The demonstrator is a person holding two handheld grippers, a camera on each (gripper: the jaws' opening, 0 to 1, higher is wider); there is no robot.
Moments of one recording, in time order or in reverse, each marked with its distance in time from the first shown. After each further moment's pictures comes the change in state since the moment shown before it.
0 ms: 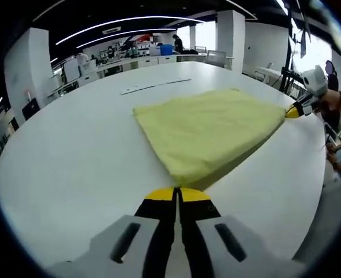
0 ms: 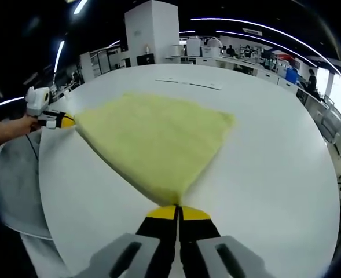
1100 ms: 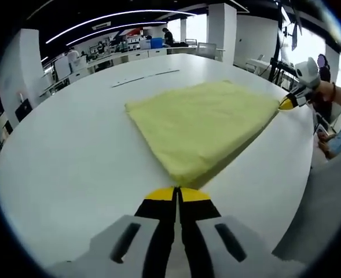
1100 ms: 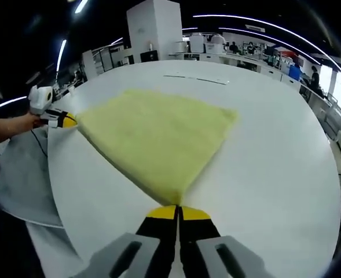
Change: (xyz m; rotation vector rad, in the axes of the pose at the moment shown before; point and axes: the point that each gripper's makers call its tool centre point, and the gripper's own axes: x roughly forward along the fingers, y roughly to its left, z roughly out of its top) left arm -0.027 -0.018 -0.025 0.048 0.063 -0.054; right arm -0.019 0.025 -0.025 -0.012 0.045 0.035
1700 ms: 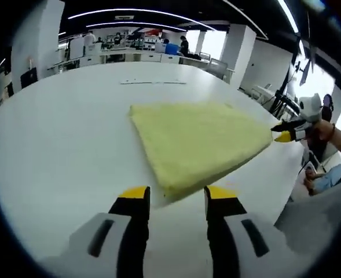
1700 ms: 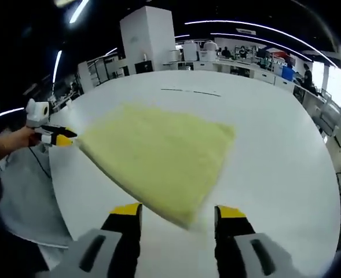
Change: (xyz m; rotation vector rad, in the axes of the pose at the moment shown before) left arm -0.023 -0.009 0.023 -0.262 -0.096 -0.058; right arm -0.014 0.015 0.040 0.061 -0.121 -0.016
